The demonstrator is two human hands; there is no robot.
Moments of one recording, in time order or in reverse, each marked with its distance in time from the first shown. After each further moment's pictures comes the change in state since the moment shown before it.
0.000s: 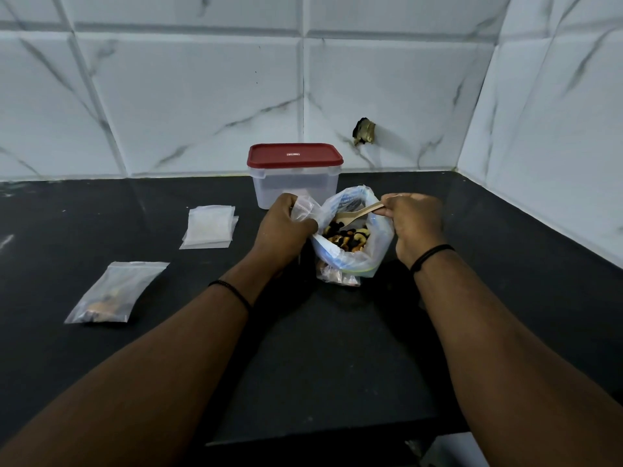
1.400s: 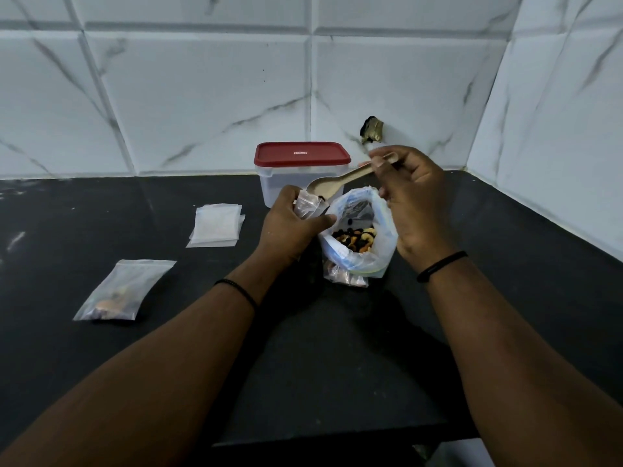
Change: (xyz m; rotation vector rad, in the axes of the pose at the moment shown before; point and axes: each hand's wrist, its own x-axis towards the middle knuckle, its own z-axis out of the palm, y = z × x) left_hand 0.004 -0.005 -0.003 -0.047 0.011 0.077; right_hand -0.048 -0.034 0.003 0.098 -0.288 -0.539
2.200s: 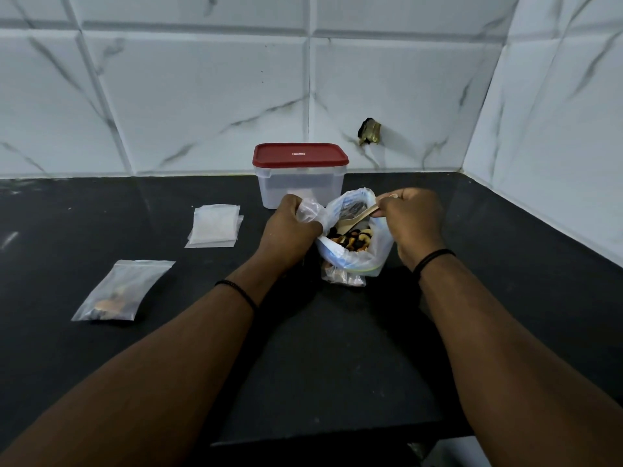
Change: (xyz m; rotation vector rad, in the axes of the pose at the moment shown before) left_hand -0.003 0.004 0.001 0.122 -0.031 -0.084; right_hand 0.014 0.047 -0.011 -0.427 0.137 0.384
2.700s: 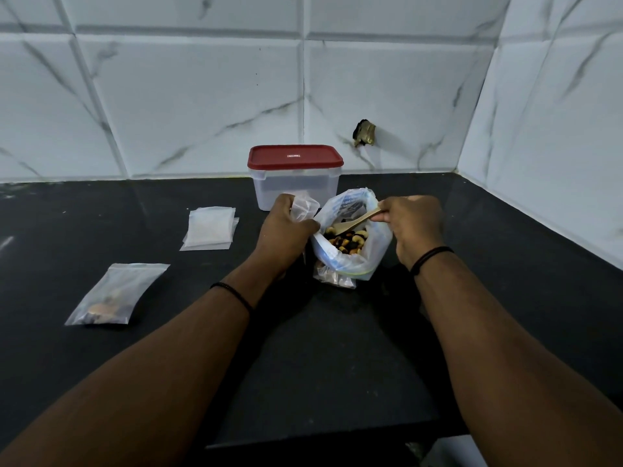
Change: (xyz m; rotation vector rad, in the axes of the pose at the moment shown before) left_hand -0.001 -0.001 0.003 -0.152 0.024 -0.007; right_hand 0.006 0.001 -0.005 0.213 0.025 0.191
